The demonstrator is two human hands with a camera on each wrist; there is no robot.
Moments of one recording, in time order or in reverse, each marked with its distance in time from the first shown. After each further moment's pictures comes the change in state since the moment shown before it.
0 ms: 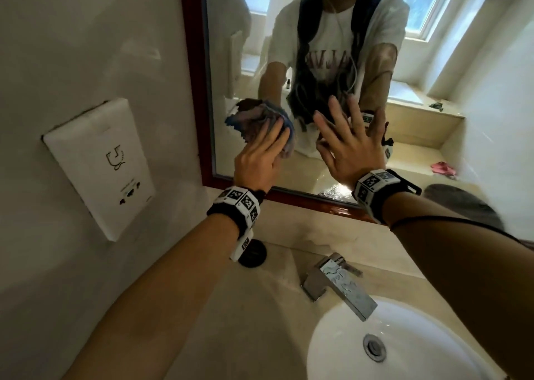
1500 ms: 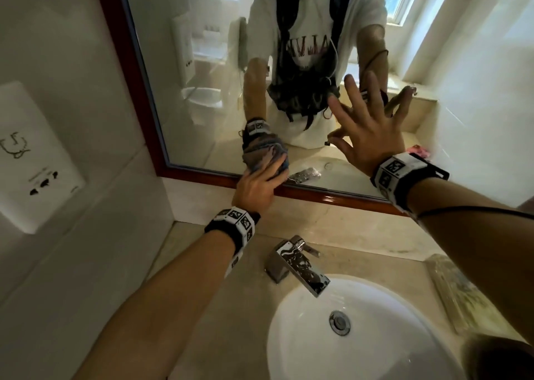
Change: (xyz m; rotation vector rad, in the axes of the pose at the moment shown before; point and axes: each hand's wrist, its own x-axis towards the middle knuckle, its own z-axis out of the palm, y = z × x) left_hand -0.056 0.083 0.059 0.030 -0.301 0.145; right_hand -0.058 0.109 -0.024 -0.093 -0.096 0.036
